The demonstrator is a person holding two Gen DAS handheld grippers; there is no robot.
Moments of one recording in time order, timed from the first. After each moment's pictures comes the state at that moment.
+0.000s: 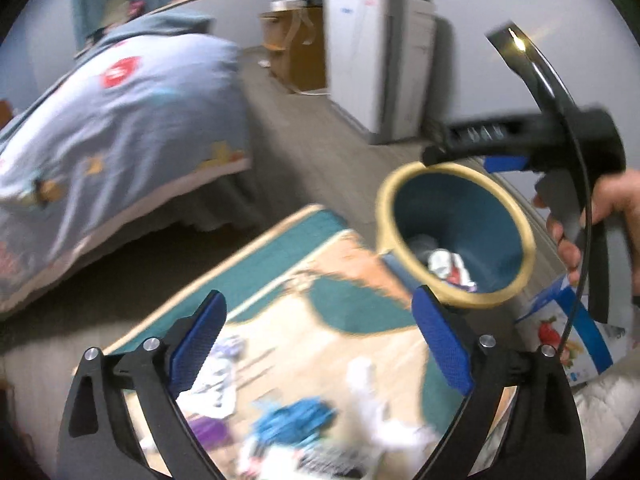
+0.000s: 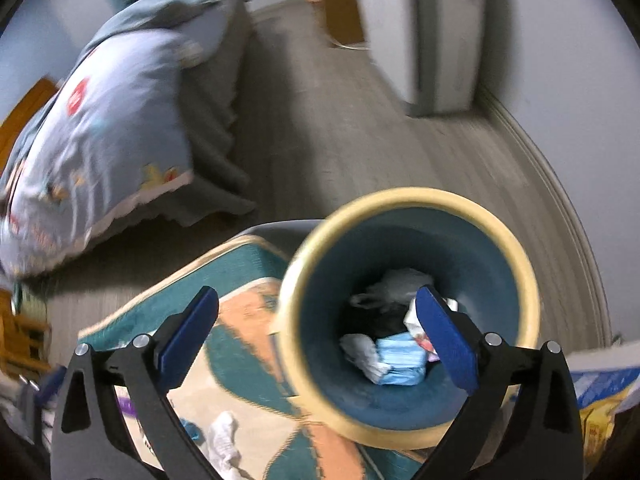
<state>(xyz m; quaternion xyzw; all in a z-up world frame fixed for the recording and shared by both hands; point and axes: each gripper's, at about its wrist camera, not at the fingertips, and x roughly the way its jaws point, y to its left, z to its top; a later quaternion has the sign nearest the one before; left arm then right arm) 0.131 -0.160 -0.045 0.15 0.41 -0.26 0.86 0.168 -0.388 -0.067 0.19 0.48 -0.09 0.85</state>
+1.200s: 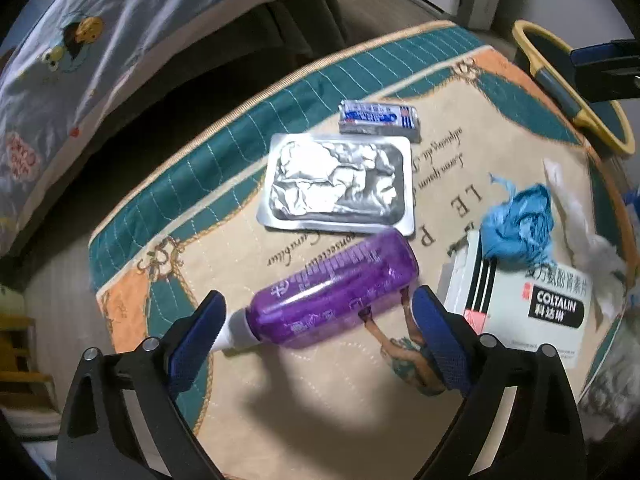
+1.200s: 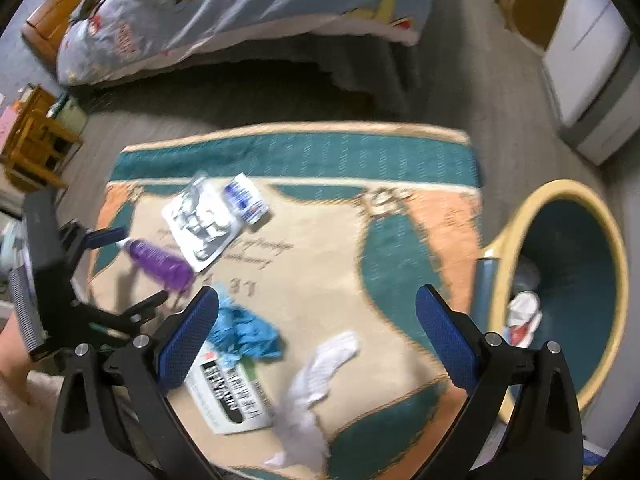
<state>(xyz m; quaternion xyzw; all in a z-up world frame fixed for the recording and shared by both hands) 0.146 -0.011 -0.182 0.20 0.56 -0.17 0.79 0.168 -0.208 -0.114 0.03 0.60 0.14 0.79</state>
